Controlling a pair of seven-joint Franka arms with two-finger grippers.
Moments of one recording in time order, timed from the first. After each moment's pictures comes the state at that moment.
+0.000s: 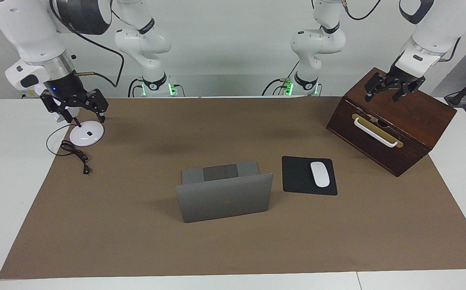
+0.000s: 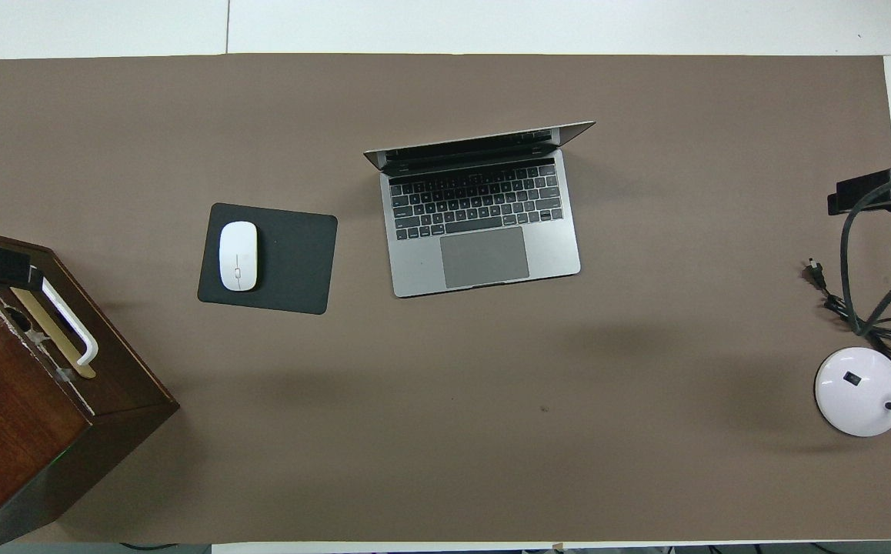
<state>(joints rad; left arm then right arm) -0.05 -0.09 0.06 -1.66 -0.03 1.50 0.06 -0.04 -0.01 -0.02 -1.62 0.01 1.70 -0.04</state>
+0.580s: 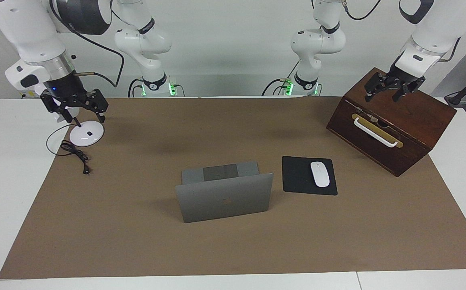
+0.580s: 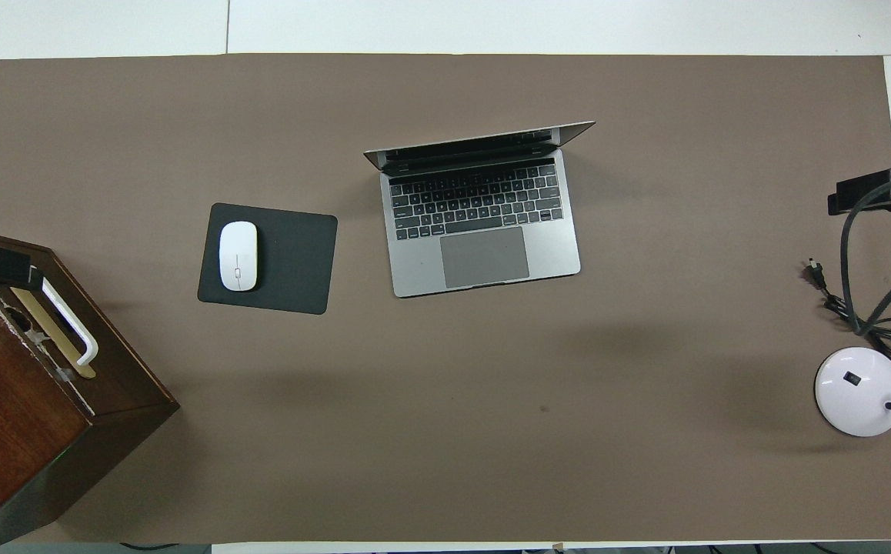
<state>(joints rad) -0.05 -0.09 0.06 -1.66 -0.03 1.50 0.06 -0.04 -0.01 -0.02 -1.62 0.01 1.70 -0.04</state>
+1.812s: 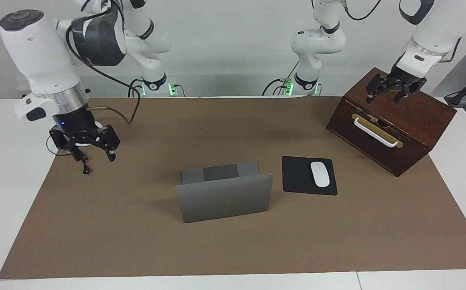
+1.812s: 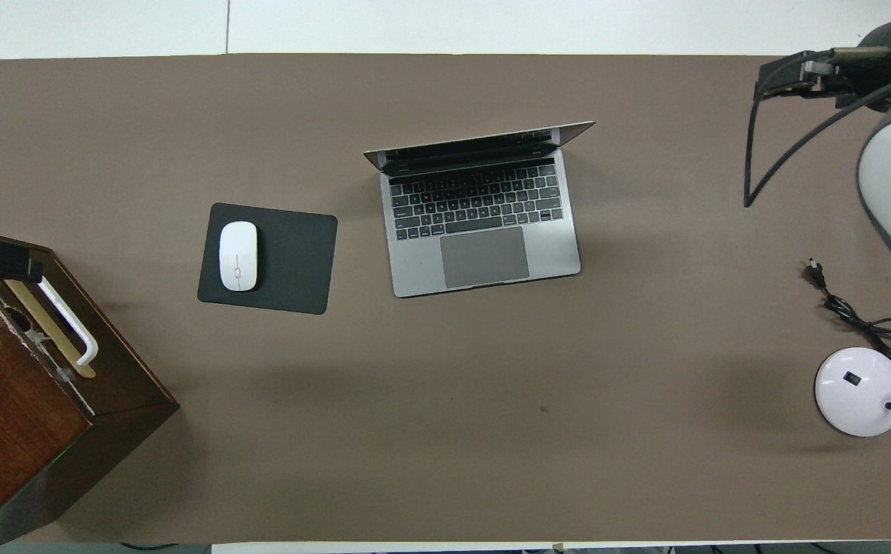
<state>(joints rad) -0.04 -0.09 0.06 -1.67 -0.03 1.54 0.06 -0.02 0.27 0.06 -1.37 0.01 1.94 0.13</state>
